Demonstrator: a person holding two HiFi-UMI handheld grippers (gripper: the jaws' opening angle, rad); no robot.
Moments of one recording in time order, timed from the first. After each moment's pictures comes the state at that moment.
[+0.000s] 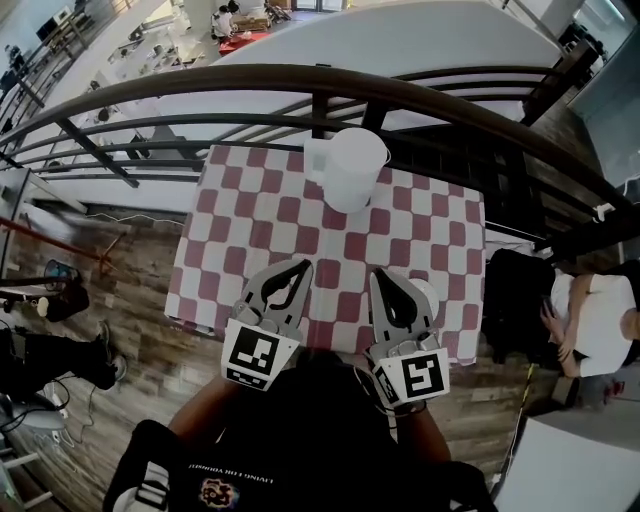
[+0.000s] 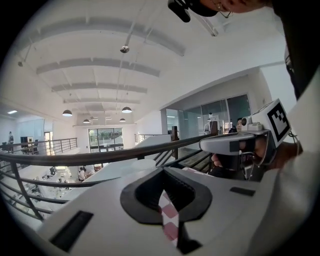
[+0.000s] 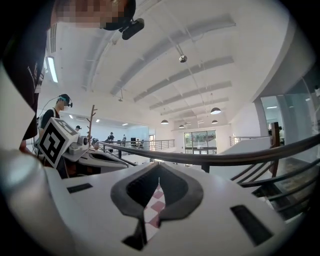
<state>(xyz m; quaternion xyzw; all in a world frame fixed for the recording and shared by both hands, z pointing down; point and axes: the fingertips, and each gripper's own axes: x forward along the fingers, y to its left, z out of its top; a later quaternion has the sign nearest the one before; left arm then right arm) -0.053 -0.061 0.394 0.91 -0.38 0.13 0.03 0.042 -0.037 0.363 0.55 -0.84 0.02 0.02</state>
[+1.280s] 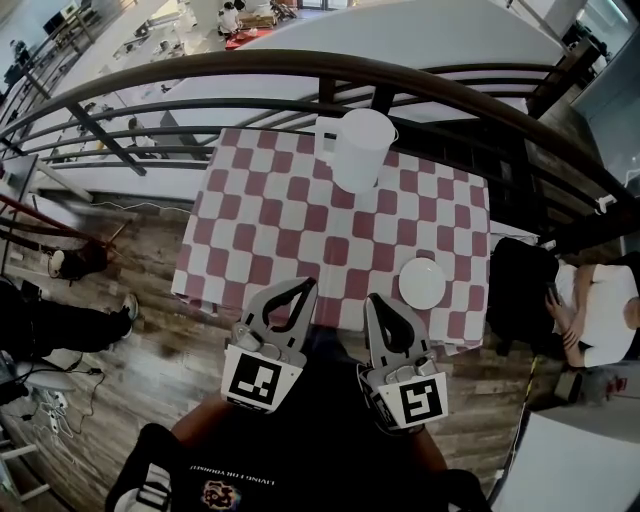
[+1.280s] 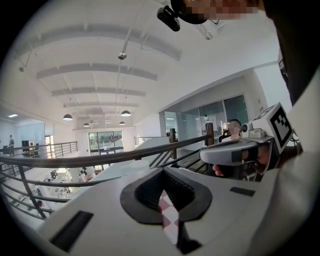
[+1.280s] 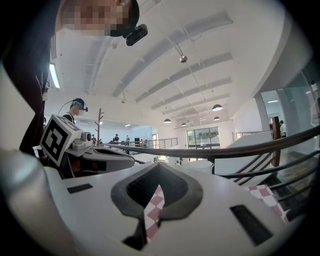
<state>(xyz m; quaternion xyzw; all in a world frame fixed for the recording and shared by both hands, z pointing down) -0.073 0.033 0.373 0.92 -0.38 0.13 0.00 0.008 0.061 0.363 0.53 -0.84 0.04 0.02</state>
